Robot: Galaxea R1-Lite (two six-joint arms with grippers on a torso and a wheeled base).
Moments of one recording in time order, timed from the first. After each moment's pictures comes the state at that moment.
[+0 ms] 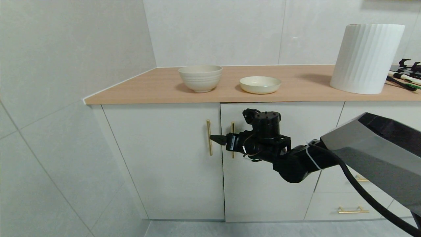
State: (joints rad) left arm -0.01 0.00 0.00 0.00 -0.02 0.00; right arm 0.64 2.30 -1.36 -0.74 0.19 0.50
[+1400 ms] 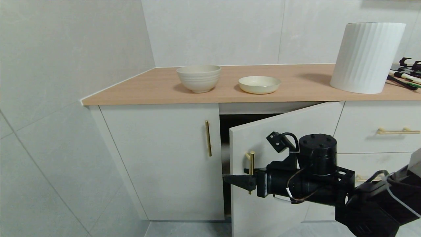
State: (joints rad) left arm -0.01 0.00 0.00 0.00 -0.02 0.00; right arm 0.73 1.91 -0.68 -1.01 0.41 0.48
